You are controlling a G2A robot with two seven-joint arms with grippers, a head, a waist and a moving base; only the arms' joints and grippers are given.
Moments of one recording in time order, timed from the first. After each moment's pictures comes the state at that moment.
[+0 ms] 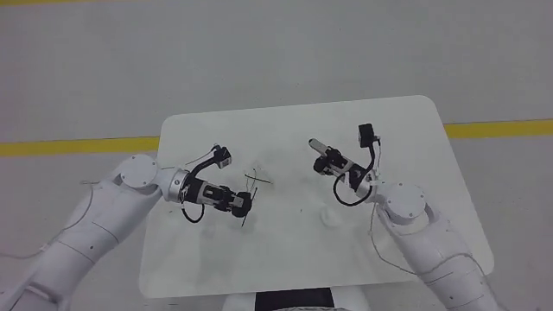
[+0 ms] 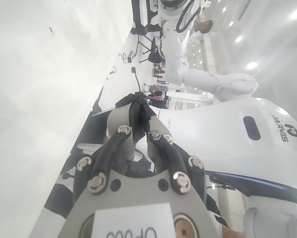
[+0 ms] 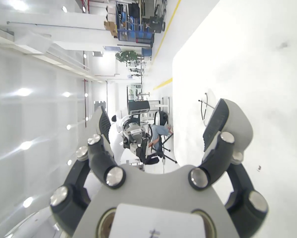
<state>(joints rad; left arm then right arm) 0.98 -0.80 -0.73 -1.35 -0.68 -0.34 -1.39 -1.44 -1.18 1.16 -1.63 0.14 0.01 0.50</state>
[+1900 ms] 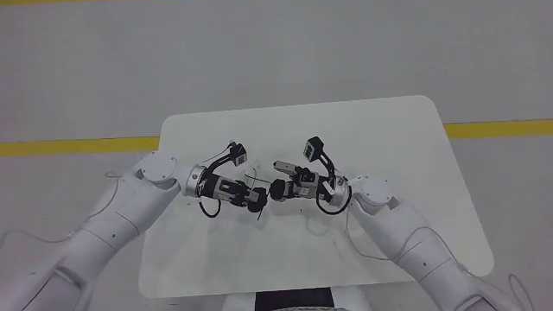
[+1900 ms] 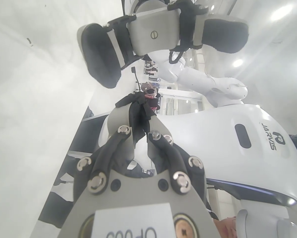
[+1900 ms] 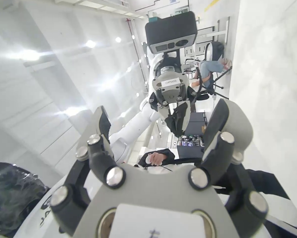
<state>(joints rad) 0.91 -0.91 -0.65 -1.22 -0.74 -0.34 -1.39 -1.24 -1.25 0.94 -1.32 0.55 -0.15 0.89</state>
